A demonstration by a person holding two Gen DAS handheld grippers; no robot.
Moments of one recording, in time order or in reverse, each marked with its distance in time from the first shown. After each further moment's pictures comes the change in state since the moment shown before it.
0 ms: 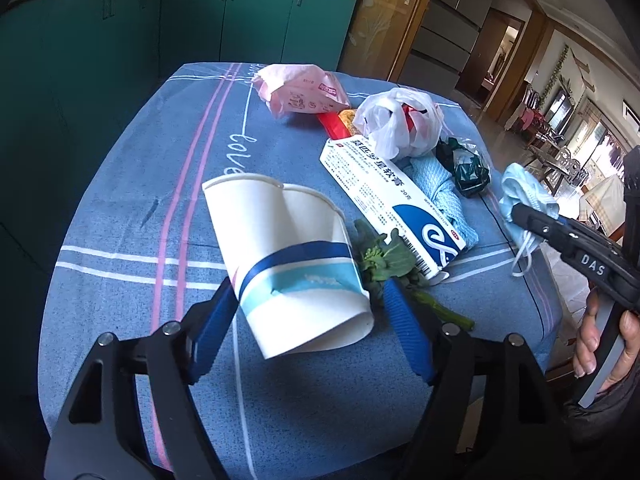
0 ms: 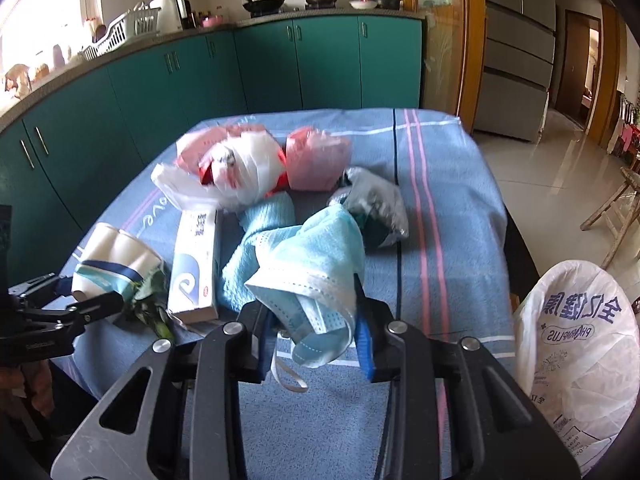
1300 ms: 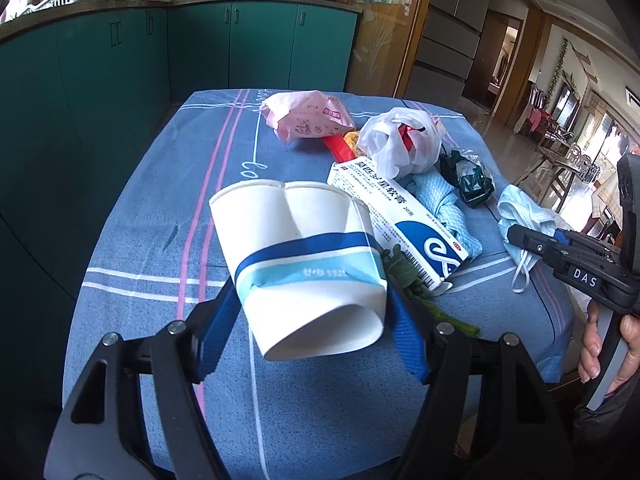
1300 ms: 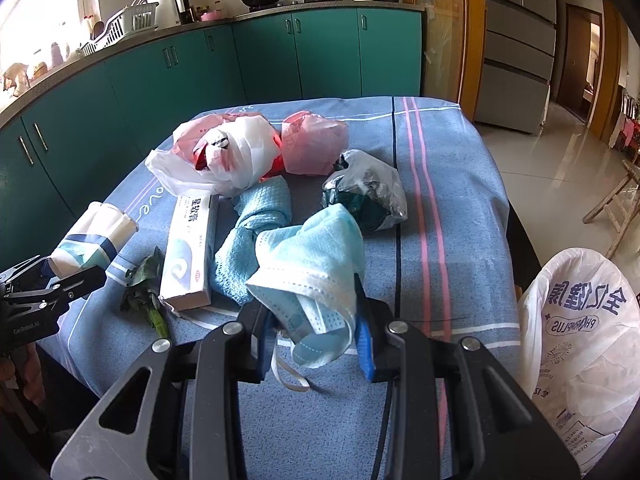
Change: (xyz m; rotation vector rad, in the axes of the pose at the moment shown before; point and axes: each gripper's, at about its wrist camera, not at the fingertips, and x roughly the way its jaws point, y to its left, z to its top) left arm -0.017 -0.008 0.002 0.049 -0.077 0.065; right arm 0.009 -0.004 -0.009 0.007 0.034 0.010
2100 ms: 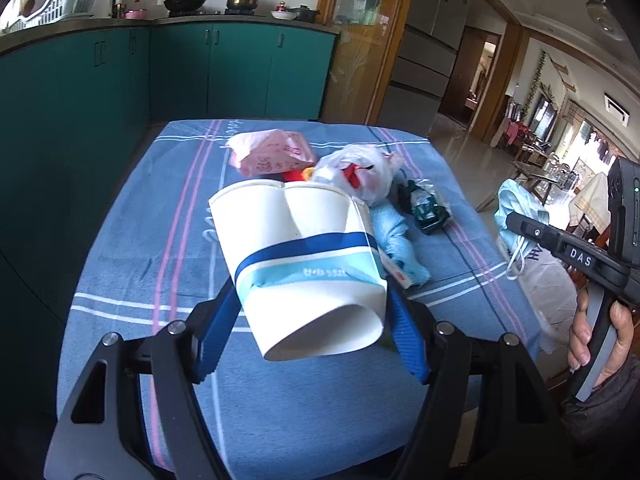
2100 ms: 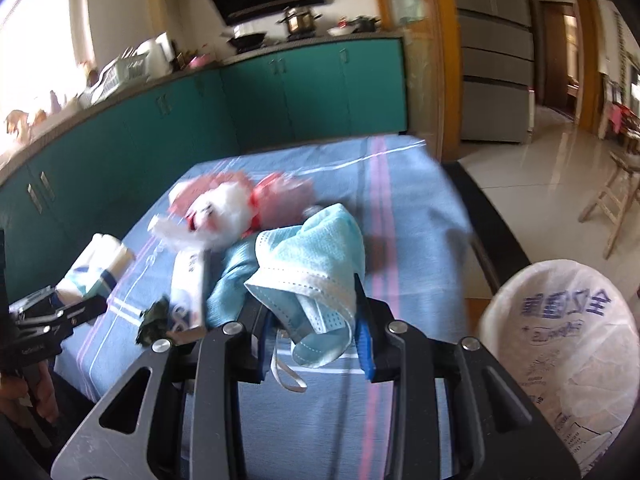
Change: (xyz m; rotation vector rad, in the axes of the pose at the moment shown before) left arm -0.024 -0.025 0.014 0.016 -0.069 -0.095; right arm -0.051 -0.040 0.010 0.098 -0.147 -0.002
